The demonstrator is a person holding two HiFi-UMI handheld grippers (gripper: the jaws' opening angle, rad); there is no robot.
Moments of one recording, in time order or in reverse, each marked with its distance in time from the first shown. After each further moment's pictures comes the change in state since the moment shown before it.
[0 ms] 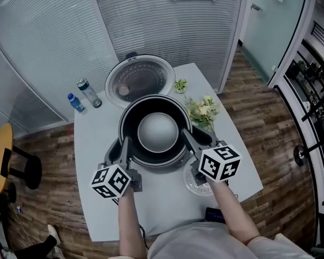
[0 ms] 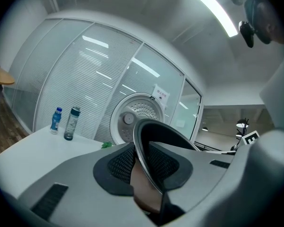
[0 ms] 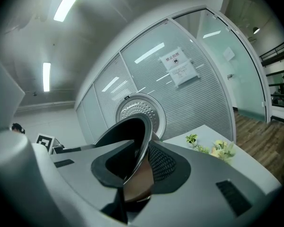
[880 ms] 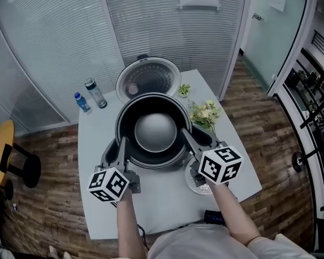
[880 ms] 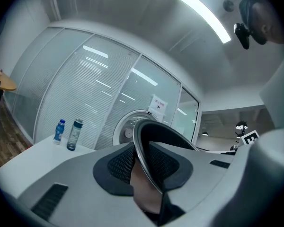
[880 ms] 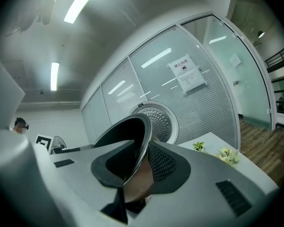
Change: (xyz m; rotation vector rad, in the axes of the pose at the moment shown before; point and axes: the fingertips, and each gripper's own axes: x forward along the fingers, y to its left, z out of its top) left arm -0.054 -0.005 0.034 0.022 -0.105 -0.002; right arm -0.023 0.052 0.018 -0.059 -0.055 0.047
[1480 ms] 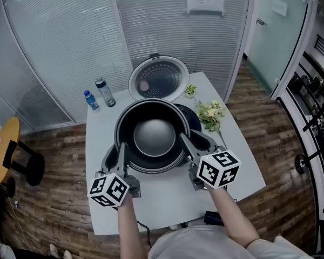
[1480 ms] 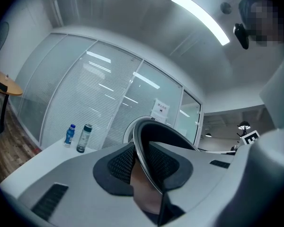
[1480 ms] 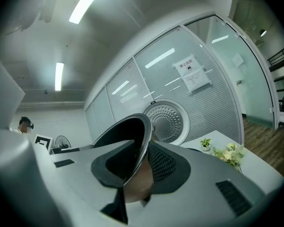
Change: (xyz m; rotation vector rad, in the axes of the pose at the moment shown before) left arm -0.063 0.021 0.013 0.004 -0.031 0.040; right arm -0.011 0.057 -0.017 -0.007 -0.002 0.032
